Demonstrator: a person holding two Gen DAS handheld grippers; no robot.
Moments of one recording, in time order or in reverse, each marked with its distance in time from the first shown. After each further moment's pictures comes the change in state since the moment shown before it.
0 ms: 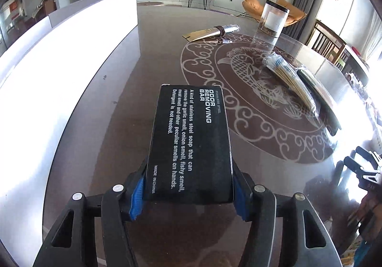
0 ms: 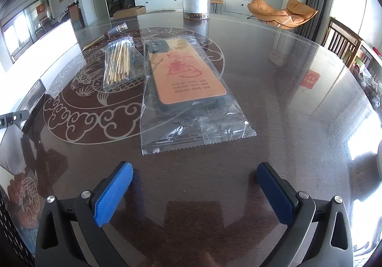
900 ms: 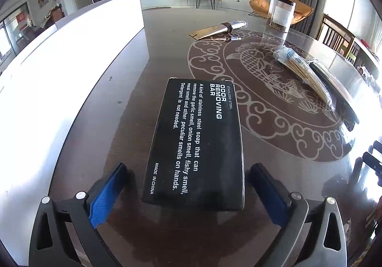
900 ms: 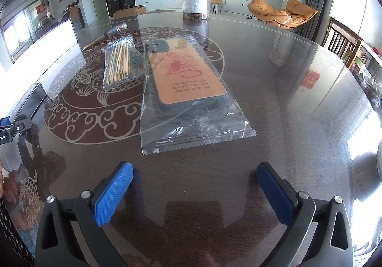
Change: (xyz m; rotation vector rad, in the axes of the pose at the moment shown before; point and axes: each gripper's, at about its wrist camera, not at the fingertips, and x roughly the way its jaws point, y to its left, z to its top) left arm 0.014 -0.008 -0.004 0.028 -0.025 0.103; right arm 0.000 0.000 0.000 -0.001 0.000 0.001
